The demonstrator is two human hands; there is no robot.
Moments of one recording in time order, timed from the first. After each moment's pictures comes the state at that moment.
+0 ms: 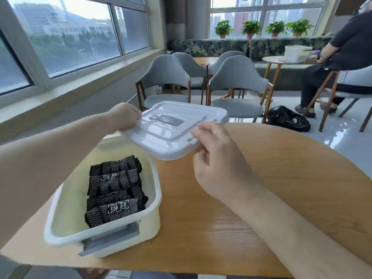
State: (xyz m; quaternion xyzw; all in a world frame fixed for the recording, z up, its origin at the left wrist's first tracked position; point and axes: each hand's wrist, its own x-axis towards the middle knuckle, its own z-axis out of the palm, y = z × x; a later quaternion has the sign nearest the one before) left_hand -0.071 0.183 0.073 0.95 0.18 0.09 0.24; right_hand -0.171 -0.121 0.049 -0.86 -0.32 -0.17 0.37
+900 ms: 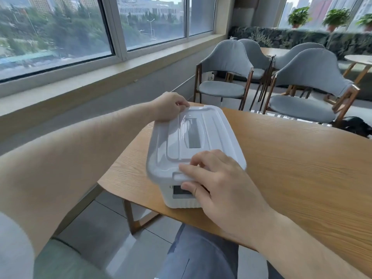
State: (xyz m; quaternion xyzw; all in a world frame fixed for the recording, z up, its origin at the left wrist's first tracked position) left_hand -0.159 0.263 0.035 0.97 0.10 0.12 0.18; right_hand -0.261 -0.026 -0.007 -0.77 -0.55 -0.18 0.26
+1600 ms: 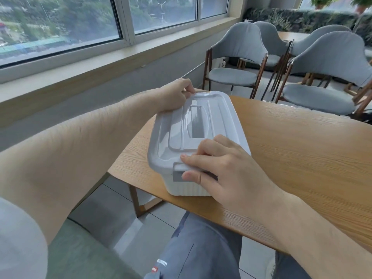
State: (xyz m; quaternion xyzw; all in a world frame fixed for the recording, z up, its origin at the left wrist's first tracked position) left_hand -0.160 0.260 0.022 0.97 0.13 0.11 0.19; right_hand -0.239 -0.028 -0.007 -0.73 -0.61 -0.14 0.27
